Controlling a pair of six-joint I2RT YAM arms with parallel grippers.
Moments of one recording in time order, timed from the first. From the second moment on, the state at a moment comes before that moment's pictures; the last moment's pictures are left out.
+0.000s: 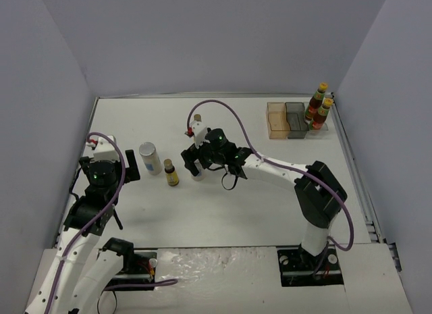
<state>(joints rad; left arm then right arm) -0.25 0.63 0.76 -0.55 -0.41 -0.15 0.82 1.78 1.19 0.05 -0.10 0.00</state>
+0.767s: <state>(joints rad) -0.25 0.63 0.76 -0.55 -0.41 -0.15 0.51 1.65 1.15 -0.02 -0.10 -0.02</state>
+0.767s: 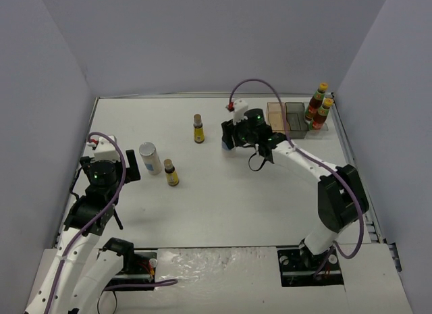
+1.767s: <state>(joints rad) -0.25 0.67 0.76 -0.55 -0.42 -0.14 -0.02 2.01 1.58 -0.01 0.09 0.00</state>
